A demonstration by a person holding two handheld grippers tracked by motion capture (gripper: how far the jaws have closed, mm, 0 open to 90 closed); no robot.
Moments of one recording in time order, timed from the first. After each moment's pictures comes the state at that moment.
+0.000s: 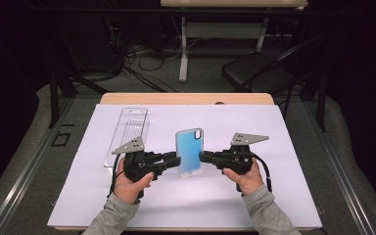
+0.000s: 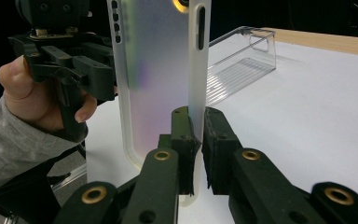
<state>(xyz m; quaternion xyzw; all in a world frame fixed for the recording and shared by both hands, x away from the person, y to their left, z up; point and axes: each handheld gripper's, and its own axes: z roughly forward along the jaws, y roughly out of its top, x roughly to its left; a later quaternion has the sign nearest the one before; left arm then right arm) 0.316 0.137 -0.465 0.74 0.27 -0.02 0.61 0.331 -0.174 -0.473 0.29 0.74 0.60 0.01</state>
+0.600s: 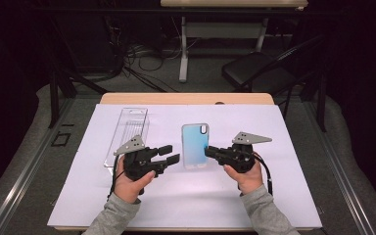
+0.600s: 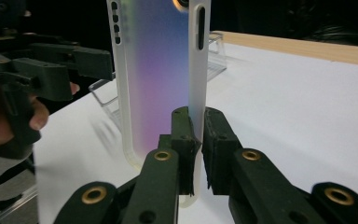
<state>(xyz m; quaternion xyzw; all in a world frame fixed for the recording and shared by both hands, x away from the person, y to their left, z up) 0.319 0.137 -0.467 0.74 0.30 0.05 0.60 0.332 -0.178 -0.475 0.36 0.73 0.57 0.09</state>
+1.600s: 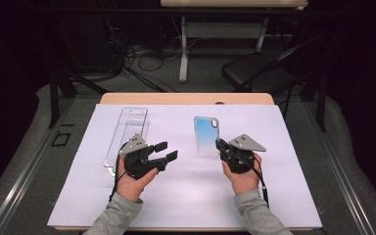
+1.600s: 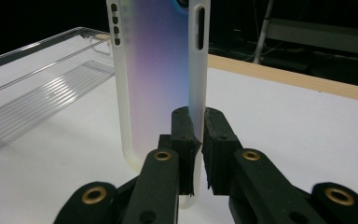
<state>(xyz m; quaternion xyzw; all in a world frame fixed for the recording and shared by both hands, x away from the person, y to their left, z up) 0.324 0.133 -0.472 0.74 0.34 0.11 0.57 0.327 -0.168 -0.484 0.44 0.70 0.48 0.29</state>
